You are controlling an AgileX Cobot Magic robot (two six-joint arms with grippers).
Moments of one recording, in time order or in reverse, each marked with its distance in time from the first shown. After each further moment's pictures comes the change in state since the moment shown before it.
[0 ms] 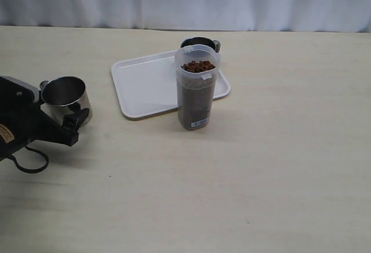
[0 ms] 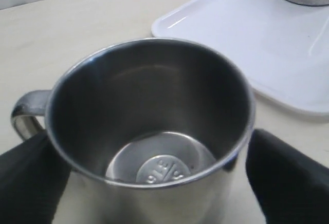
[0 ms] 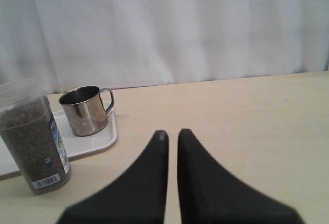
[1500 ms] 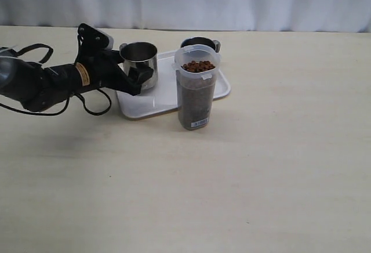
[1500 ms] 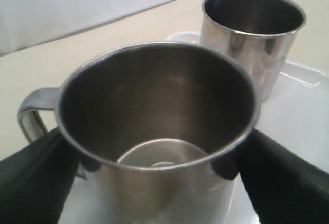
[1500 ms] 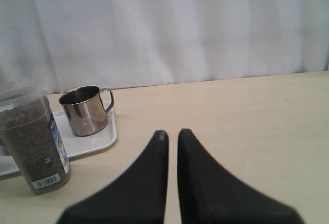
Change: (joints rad) left arm -0.223 0.136 -0.626 0.297 0.388 -0.453; right arm 0.000 0.000 0.000 0.000 0.000 0.002
